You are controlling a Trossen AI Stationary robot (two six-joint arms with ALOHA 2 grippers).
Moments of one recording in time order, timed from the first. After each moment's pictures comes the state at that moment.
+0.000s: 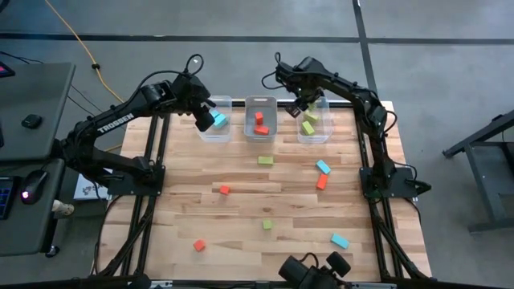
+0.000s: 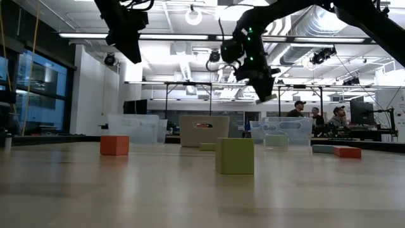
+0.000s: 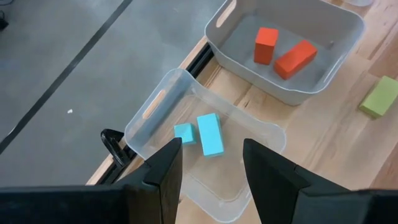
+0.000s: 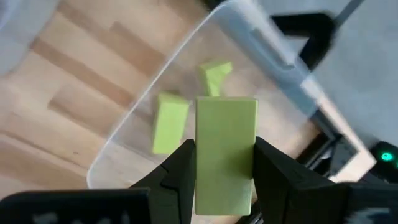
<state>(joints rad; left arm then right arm) 0.72 1.25 1.25 -0.92 -0.21 0.08 -0.66 2.11 2.03 -1.56 0.25 0.19</state>
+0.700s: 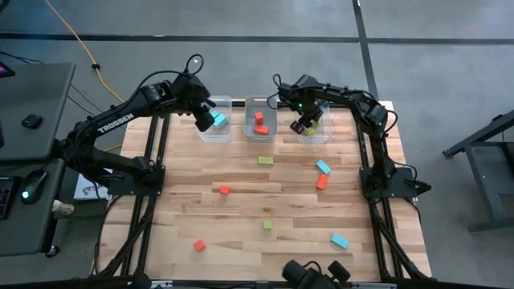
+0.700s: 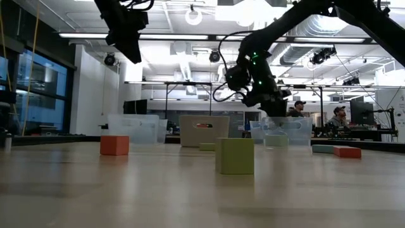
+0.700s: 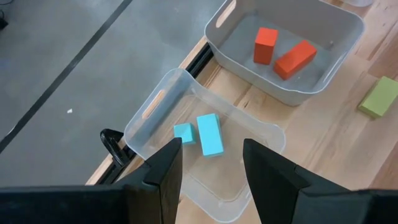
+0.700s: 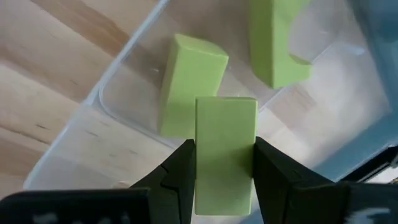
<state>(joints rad) 0.72 1.25 1.25 -0.92 -0.21 0.08 -0.66 2.10 1.69 -1.42 0.17 0.18</state>
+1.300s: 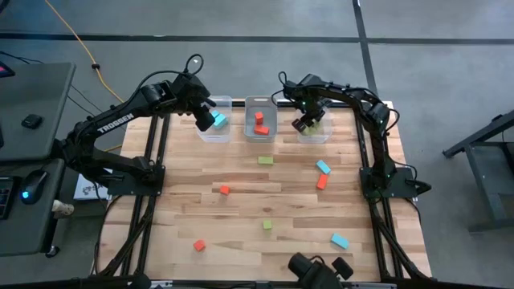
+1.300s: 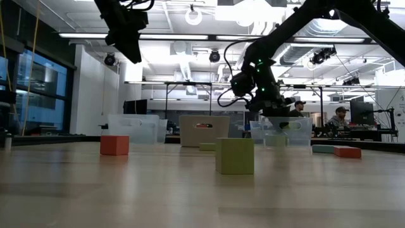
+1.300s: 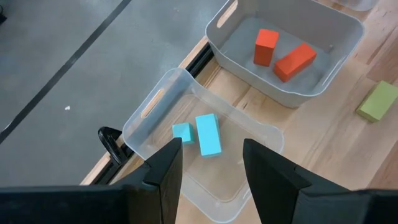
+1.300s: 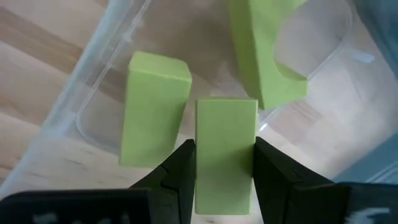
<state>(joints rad) 0.72 1.25 1.25 -0.92 -0.20 0.05 -0.73 2.10 1.64 -1.33 0.14 0.18</state>
